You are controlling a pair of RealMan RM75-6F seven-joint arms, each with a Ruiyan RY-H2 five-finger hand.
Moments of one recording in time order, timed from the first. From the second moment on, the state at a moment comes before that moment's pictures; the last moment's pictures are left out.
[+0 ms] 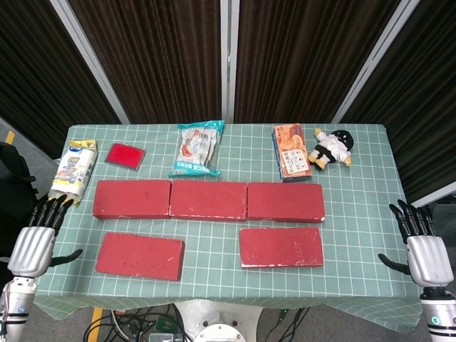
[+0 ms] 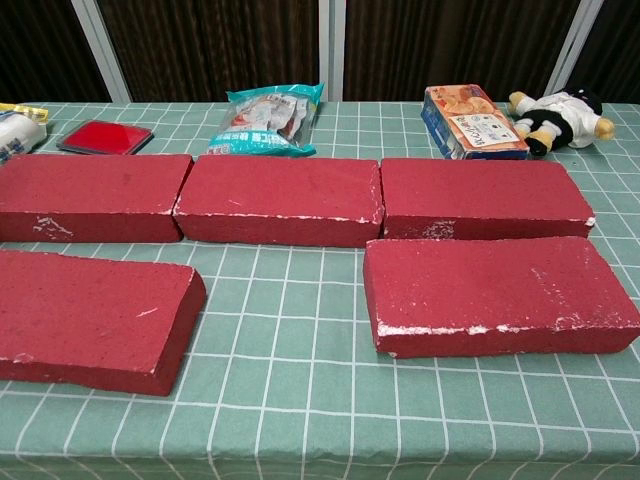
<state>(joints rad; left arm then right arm) -0.13 -1.13 -0.03 -1.71 1.53 1.46 0.06 0.08 -1.12 0.06 -1.58 -1.56 1.51 0.04</state>
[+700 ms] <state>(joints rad) -0.16 -1.04 0.04 -1.86 1.62 1.37 0.03 0.08 -1.09 0.07 -1.60 -1.56 1.53 0.03</state>
